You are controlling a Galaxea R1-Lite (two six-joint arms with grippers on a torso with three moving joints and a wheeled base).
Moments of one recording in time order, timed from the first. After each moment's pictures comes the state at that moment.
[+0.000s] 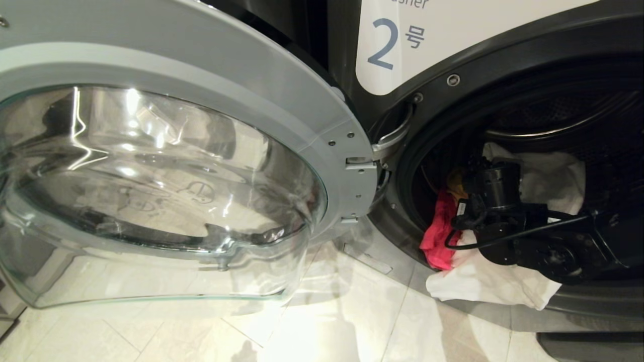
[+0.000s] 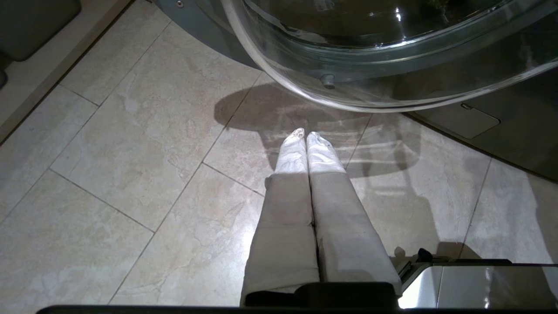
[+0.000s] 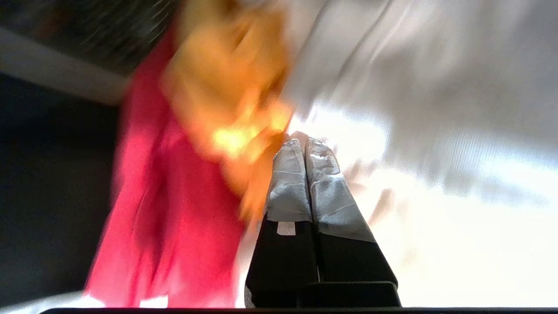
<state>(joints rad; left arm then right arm) 0.00 0.00 0.00 0.00 0.00 0.00 0.41 1.86 -0.94 -0.45 -0.84 0.35</state>
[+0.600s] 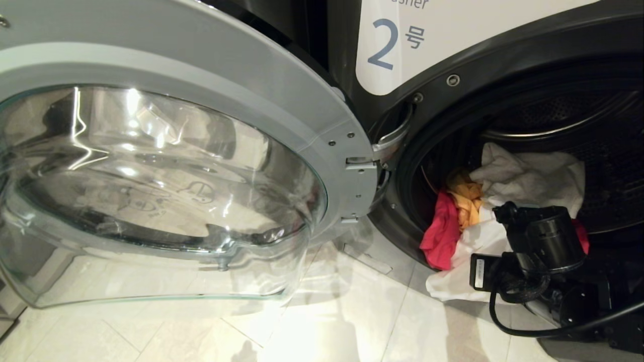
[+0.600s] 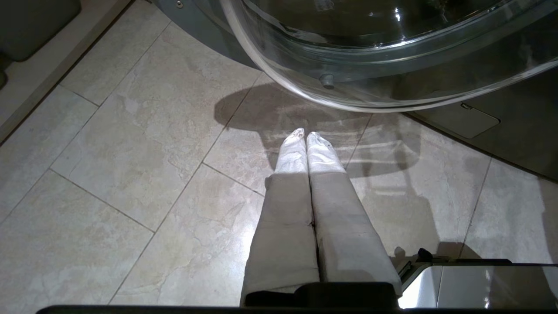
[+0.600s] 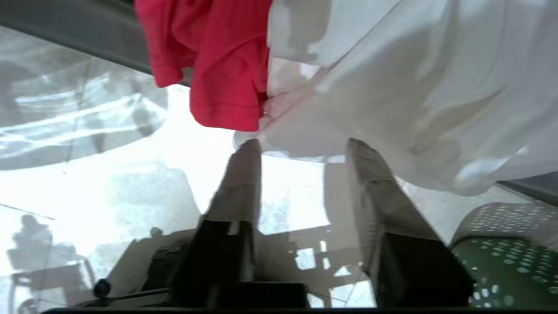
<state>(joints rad) 0.00 0.00 0.00 0.00 0.00 0.00 0.51 1.60 -0.63 -0.32 -0.54 0.43</state>
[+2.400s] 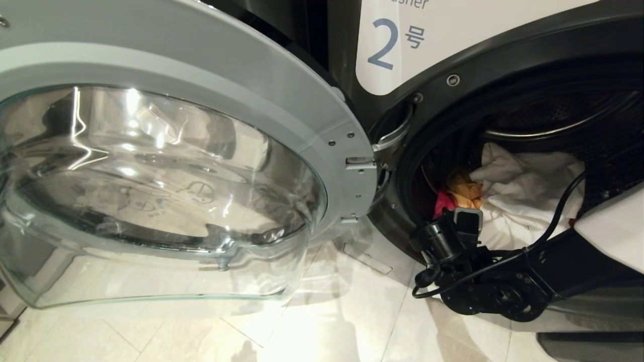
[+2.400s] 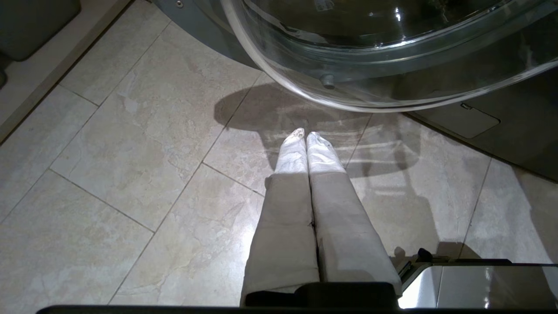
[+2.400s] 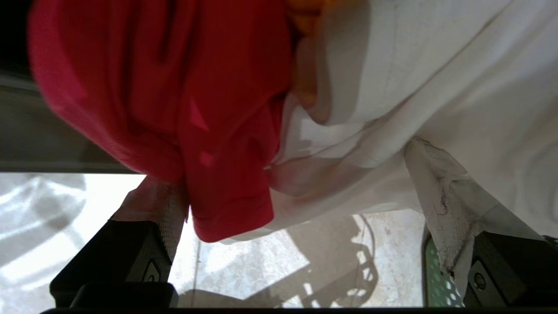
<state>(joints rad) 0.00 0.00 0.00 0.00 0.00 0.00 0.56 2.00 -0.90 -0.31 -0.93 0.60</state>
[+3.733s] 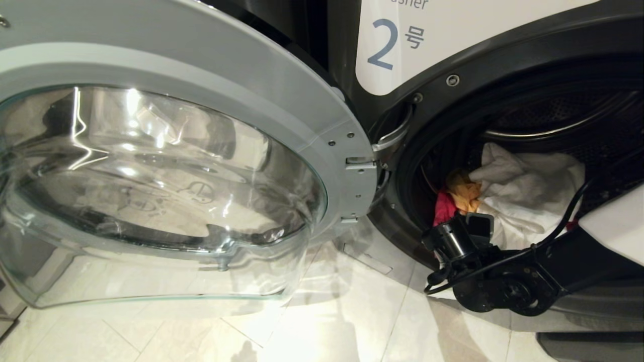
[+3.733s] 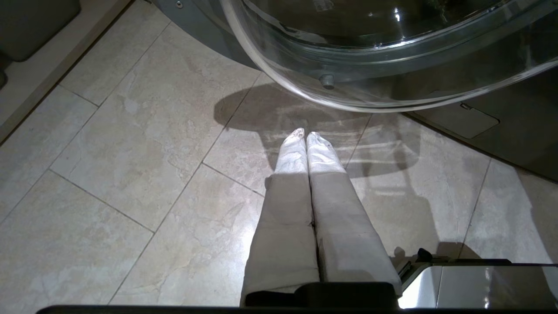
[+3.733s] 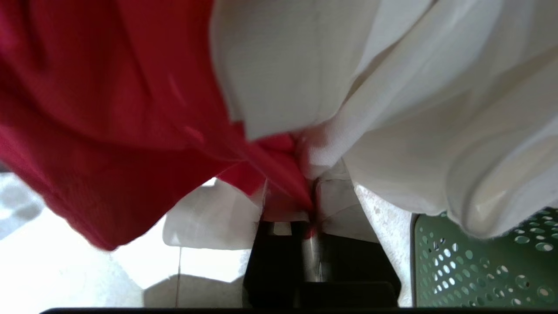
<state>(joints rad) 0.00 0.00 0.00 0.00 0.00 0.00 0.49 2.01 -0.87 -0.28 -0.86 0.61</state>
